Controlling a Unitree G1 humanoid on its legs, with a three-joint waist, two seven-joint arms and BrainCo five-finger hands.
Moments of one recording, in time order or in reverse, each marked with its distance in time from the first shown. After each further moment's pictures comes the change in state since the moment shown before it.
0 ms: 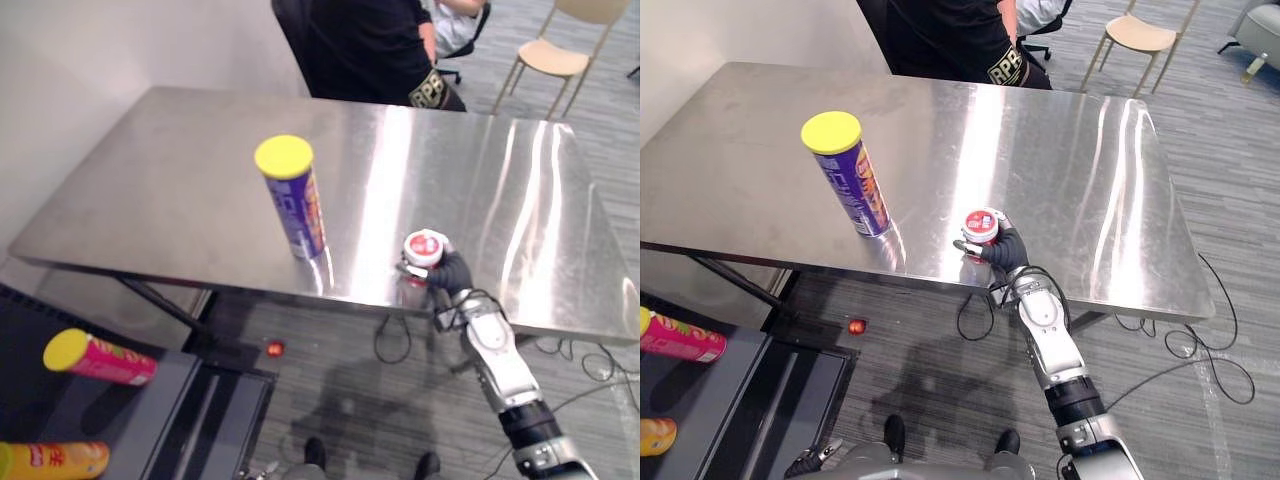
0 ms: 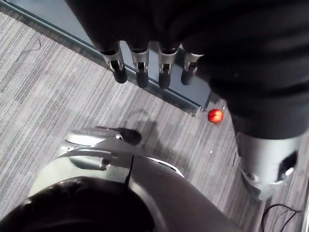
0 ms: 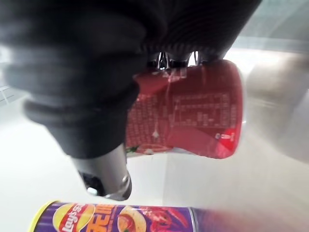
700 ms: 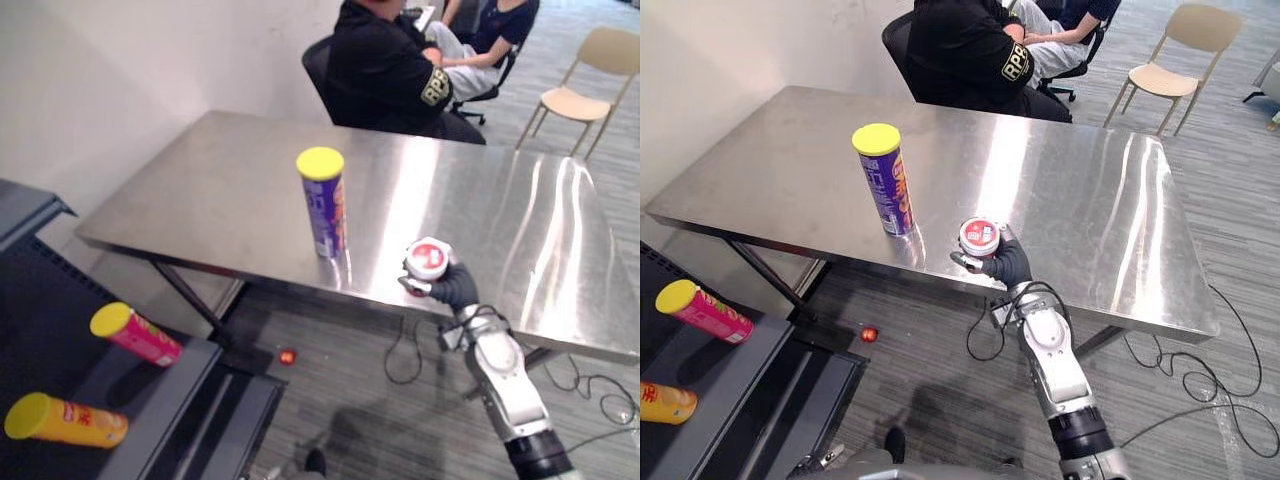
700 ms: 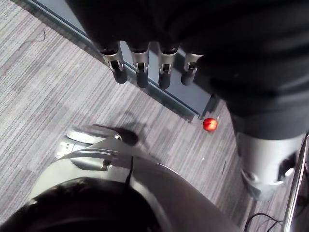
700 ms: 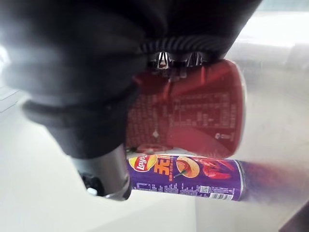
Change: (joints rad) left arm 0.007 -0.001 0.001 0.013 0.002 0.008 0.010; right arm 0.131 0.022 -0.002 -0.177 0.006 -0.001 0.048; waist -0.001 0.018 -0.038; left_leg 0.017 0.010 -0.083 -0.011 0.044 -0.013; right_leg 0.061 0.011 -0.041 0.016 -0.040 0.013
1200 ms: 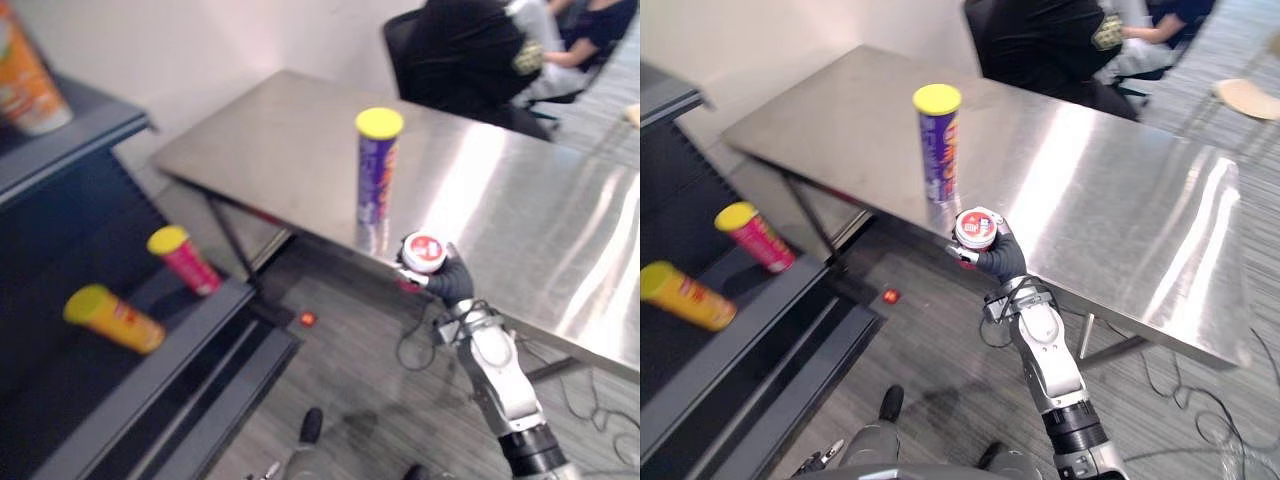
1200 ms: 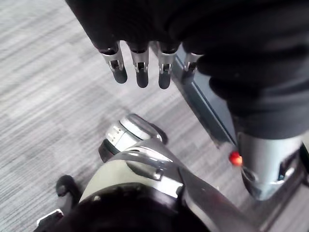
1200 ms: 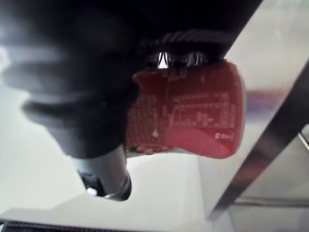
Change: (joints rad) left arm -0.019 -0.017 0.040 0.002 -0.122 0.019 -0.021; right arm -0.063 0.013 0.005 0.007 0.083 -0.002 -0.021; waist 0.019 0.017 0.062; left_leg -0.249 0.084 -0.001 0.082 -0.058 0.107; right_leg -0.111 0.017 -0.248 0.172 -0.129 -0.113
